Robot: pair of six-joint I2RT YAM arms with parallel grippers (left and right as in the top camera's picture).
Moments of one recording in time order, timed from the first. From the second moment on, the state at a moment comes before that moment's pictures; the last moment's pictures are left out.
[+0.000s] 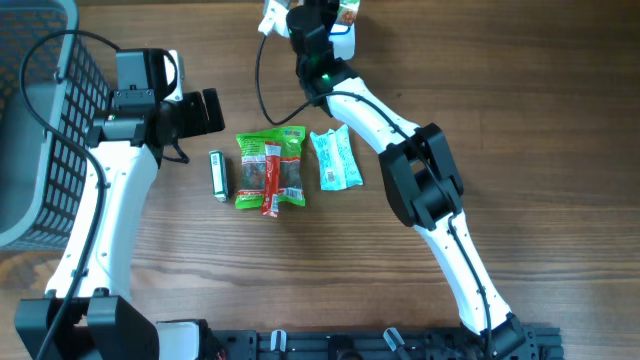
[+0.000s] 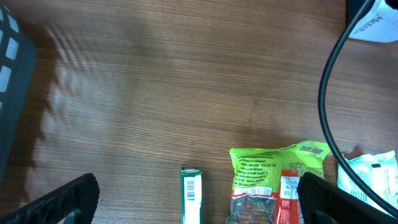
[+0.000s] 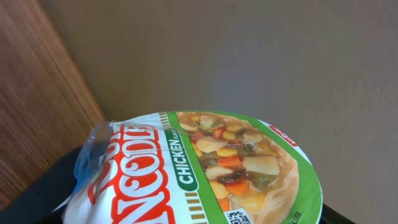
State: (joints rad) left arm 0.01 1.52 1.26 -0.73 0.02 -0.16; right arm 0.55 2.64 2.19 0.22 0.56 -1.19
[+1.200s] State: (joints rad) left arm 0.01 1.52 1.26 -0.73 0.02 -0.16; right arm 0.55 2.62 2.19 0.14 0.50 -1.17
